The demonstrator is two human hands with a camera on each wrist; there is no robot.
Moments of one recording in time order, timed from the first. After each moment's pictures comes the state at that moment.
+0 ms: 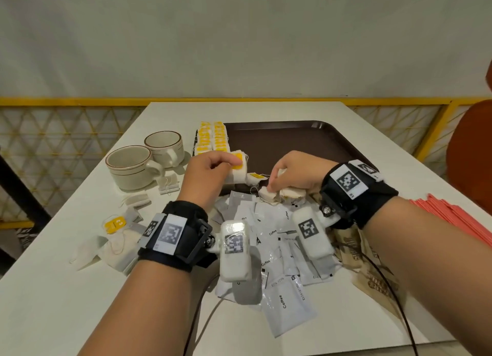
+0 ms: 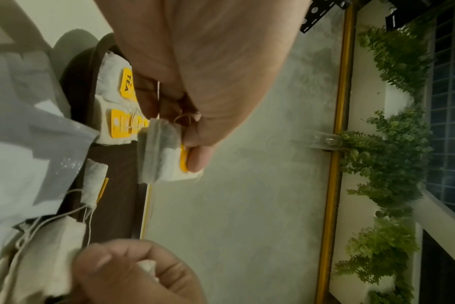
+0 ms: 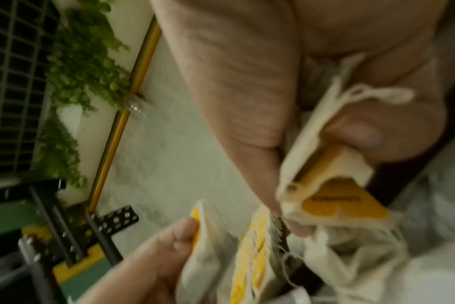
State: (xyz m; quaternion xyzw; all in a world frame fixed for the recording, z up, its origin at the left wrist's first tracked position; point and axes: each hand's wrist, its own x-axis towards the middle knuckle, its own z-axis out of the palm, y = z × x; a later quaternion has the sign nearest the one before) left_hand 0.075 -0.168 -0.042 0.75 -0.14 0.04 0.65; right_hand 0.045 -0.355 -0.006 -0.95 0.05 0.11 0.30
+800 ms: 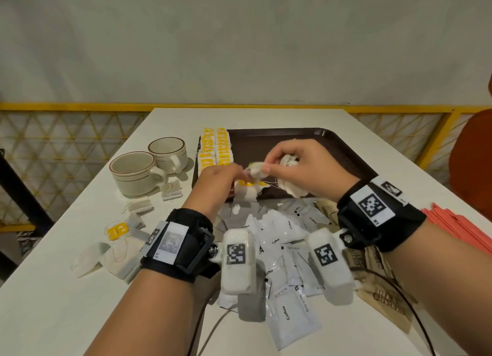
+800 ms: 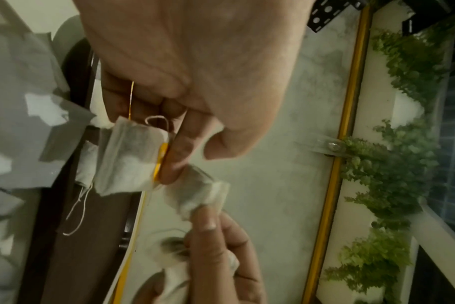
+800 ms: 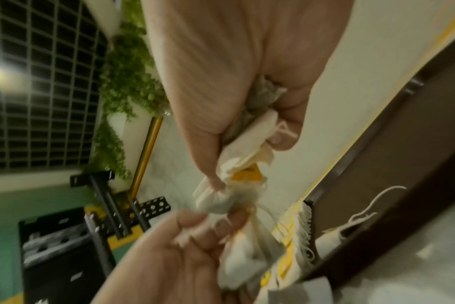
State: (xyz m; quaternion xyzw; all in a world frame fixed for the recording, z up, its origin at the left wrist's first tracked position) left_hand 0.071 -0.172 -0.036 0.73 -0.10 -0.09 0.66; right_hand 0.028 -0.349 0.003 -0.90 -0.12 -0.16 0.39
